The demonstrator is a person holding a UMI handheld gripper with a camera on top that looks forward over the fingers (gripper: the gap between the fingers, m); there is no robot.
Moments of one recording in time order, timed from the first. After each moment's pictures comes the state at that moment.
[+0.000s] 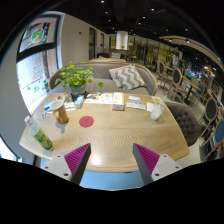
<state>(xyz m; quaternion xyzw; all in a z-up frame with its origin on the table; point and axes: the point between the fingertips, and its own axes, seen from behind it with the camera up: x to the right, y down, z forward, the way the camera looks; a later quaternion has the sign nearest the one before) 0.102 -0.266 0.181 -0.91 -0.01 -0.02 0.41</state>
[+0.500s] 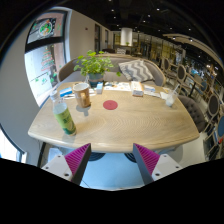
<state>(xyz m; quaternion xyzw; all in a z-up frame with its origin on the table) -0.033 -0.339 0.128 -0.92 -0.01 -0.01 0.39</state>
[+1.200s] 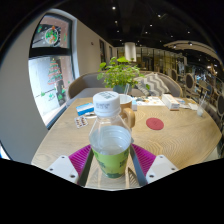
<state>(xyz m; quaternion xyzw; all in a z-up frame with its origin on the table) -0.235 -0.179 0.067 -0.87 0.00 0.04 0.49</state>
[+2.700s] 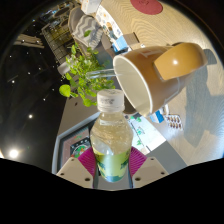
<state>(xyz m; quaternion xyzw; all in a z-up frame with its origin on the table) -0.348 0.018 0.212 -0.51 0.49 0.69 0.17</state>
